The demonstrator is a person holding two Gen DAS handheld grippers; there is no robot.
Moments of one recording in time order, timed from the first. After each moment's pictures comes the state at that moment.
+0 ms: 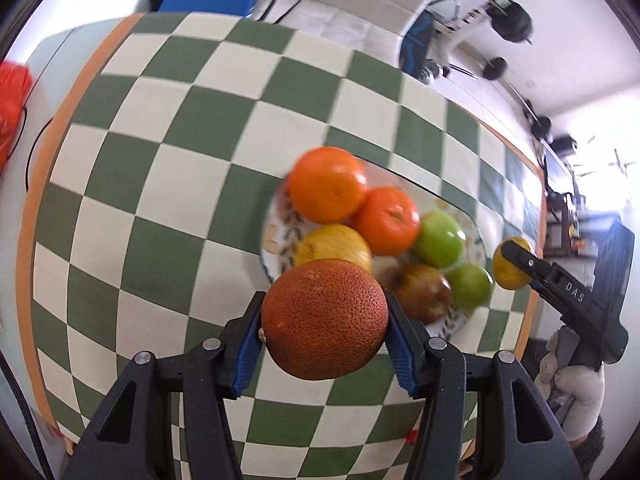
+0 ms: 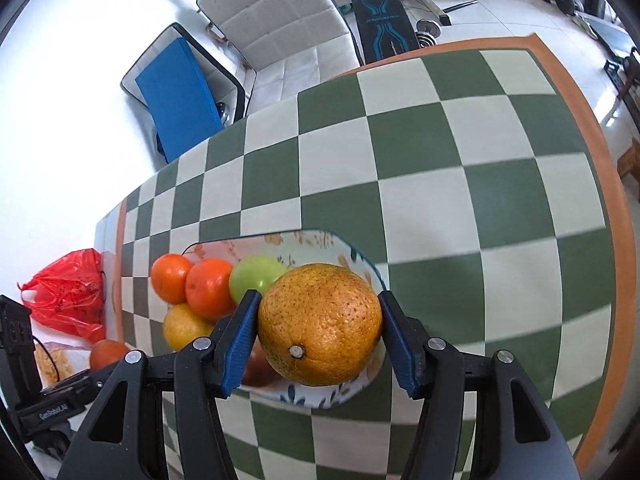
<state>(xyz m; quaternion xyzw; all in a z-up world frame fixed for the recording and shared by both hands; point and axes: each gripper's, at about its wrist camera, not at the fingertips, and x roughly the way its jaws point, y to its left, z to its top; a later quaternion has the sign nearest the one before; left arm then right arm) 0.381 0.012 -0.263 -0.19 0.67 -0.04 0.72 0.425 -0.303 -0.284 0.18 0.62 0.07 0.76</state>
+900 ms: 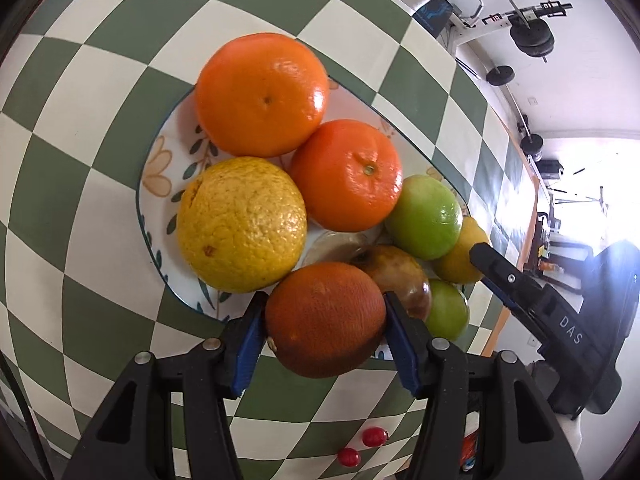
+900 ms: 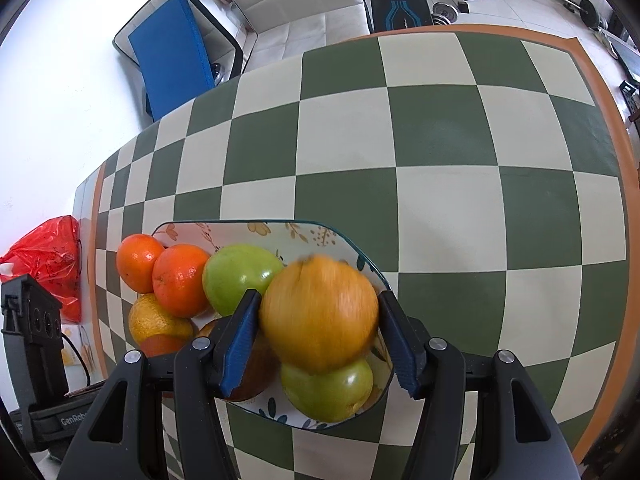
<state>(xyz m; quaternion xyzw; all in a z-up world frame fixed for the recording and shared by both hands) 0.384 -0.027 -0.324 -0.29 0.69 -0.05 0.66 0.441 -0.281 -0.323 0.14 0.66 0.09 0.73</state>
